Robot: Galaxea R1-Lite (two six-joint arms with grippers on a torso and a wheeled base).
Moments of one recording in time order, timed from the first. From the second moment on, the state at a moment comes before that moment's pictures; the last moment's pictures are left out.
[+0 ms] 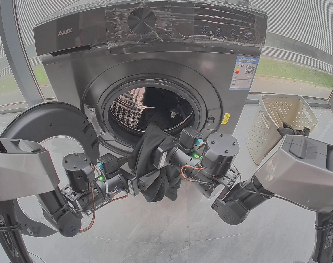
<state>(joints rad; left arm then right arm) -0.47 2.10 -0.45 -1.55 -0.21 -0.07 0.79 2.28 -1.07 -1.40 -0.10 0.13</state>
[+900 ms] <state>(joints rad) -0.42 2.26 -0.65 -1.55 -0.16 -0.07 0.82 2.27 -0.99 -1.43 -0.12 0.11</state>
